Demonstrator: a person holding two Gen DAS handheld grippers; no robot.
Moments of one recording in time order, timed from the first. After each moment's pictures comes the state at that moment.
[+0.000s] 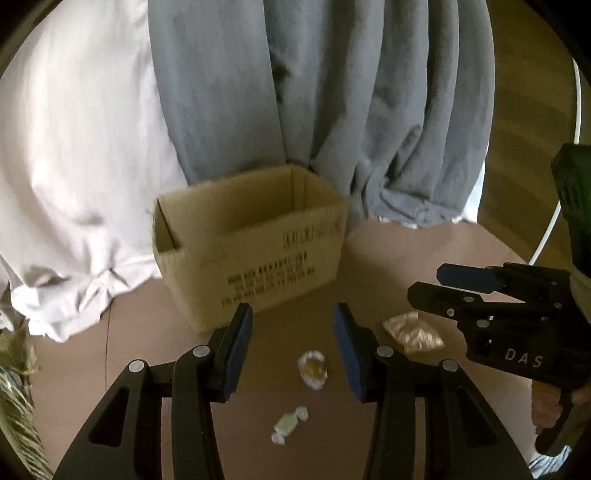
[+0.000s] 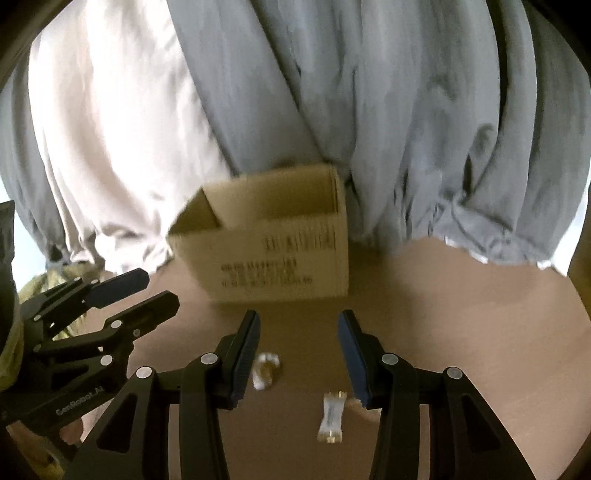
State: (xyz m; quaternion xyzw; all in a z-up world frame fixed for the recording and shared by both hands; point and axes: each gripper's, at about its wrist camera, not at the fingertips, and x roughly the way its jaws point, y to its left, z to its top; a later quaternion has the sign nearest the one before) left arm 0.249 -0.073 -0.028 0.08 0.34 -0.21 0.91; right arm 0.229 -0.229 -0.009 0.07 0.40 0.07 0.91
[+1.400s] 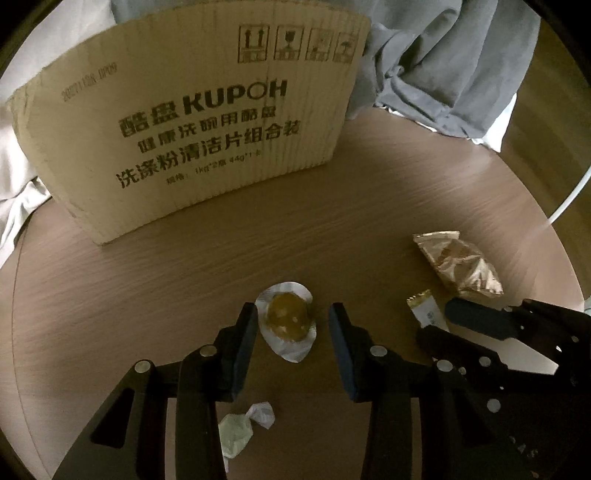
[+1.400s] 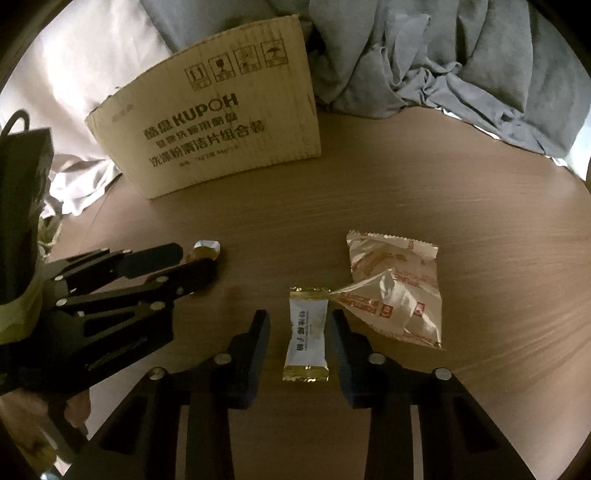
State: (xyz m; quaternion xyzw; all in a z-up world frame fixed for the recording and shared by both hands) left arm 0.303 -0.116 -0.165 0.07 0.50 -0.23 0.83; right arm 0.228 -0.236 -0.138 0.09 0.52 0.04 0.85
